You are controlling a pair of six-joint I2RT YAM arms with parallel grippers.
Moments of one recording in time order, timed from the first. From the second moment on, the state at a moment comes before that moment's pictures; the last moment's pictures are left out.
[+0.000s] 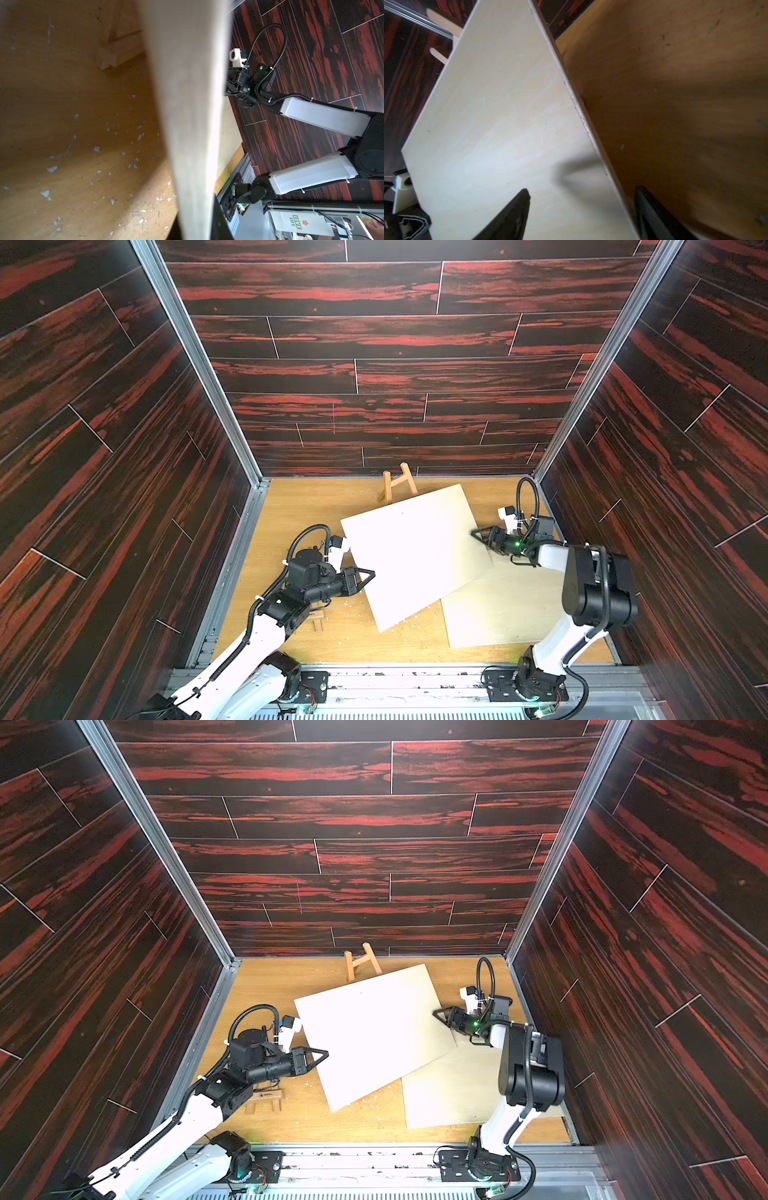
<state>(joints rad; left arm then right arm) -0.43 0.87 0.50 -0.09 0.64 -0.74 -0.16 1.75 0.84 0.08 -1.00 0.27</state>
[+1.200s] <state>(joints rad) -0.42 0.82 0.46 -0.24 0.80 -0.82 -0.09 1.20 0.39 0.01 -0.55 0.42</state>
